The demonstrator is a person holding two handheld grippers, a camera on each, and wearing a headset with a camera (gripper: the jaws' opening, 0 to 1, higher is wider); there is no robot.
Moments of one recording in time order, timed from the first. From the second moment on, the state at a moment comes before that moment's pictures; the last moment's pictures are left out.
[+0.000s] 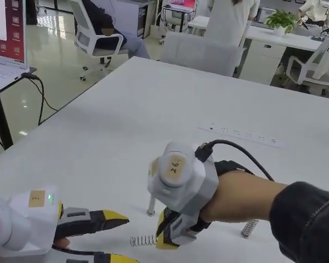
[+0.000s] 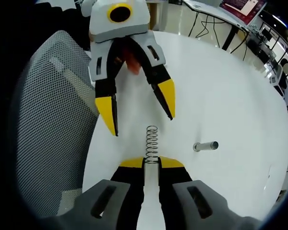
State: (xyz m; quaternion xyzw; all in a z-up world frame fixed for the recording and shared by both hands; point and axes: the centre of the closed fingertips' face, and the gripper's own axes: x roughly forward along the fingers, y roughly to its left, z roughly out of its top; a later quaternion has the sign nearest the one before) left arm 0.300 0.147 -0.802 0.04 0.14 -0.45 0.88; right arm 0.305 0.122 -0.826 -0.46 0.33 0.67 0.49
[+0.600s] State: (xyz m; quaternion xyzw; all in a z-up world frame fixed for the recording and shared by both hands) left arm 0.298 0.140 -0.800 0.05 0.13 -0.47 0.87; right arm 0.293 0.126 -0.805 -0.46 0.31 0.68 0.49
